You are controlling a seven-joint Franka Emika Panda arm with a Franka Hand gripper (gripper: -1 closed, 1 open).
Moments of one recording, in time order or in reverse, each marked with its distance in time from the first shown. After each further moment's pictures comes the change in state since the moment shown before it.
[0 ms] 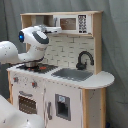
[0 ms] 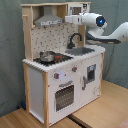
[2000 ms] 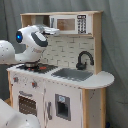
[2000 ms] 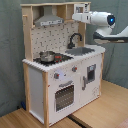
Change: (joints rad) arm 0.256 0.046 -0.165 -0.160 0.001 0.065 0.018
